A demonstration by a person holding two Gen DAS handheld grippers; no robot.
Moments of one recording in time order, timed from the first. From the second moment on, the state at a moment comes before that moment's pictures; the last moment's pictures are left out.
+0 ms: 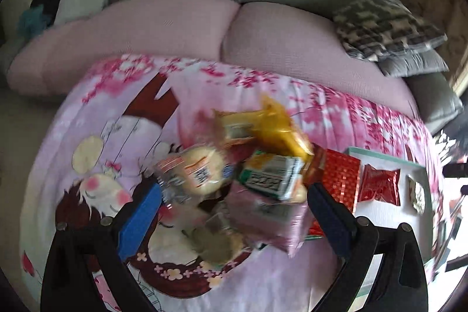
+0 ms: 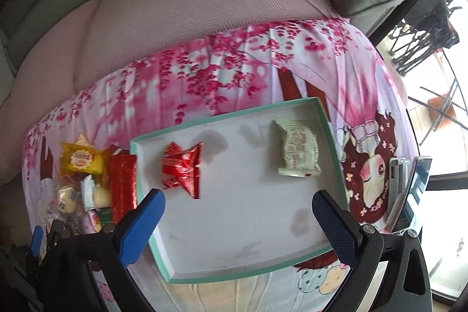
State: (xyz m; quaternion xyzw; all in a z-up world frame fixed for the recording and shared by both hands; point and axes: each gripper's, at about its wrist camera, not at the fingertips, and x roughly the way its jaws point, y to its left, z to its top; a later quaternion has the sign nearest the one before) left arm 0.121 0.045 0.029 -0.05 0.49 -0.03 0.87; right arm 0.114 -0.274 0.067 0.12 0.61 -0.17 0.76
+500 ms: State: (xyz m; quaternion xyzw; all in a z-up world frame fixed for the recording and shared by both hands) left arm 0.120 0.107 -0.039 -0.21 0.57 -0.03 0.79; right arm 0.139 -0.170 0.006 0.08 0.66 -0.13 0.74
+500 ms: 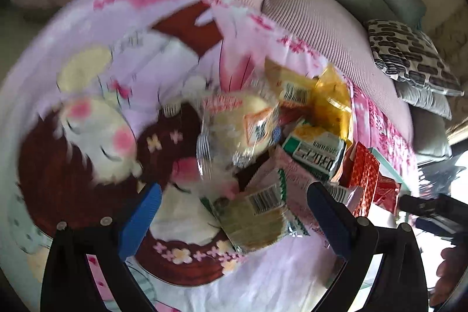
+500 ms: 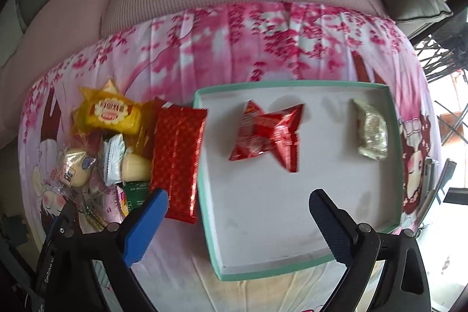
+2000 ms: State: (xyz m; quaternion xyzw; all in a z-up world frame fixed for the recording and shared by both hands) left arm 0.114 0.096 -0.019 -0.25 0.54 -0.05 0.80; right arm 0.193 -0.134 -0.016 0.04 0.67 -0.14 0.73
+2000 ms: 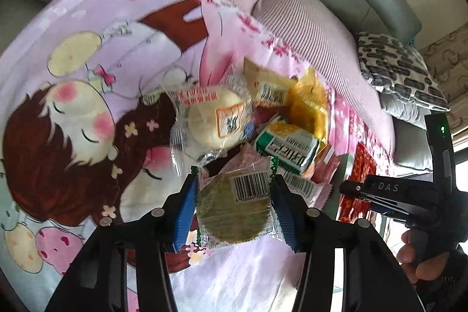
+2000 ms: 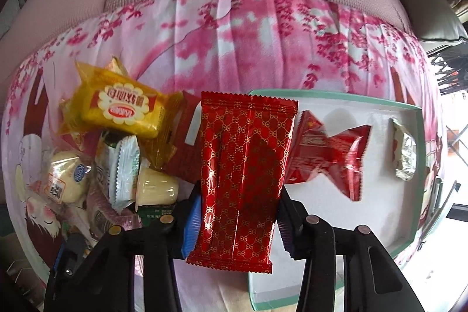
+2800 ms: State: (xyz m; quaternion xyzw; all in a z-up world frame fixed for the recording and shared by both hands) left arm 0.094 -0.094 0.043 -0.04 0.50 -0.21 0.84; right arm 0.130 -0.291 0.041 0.09 0.65 -0.23 0.72
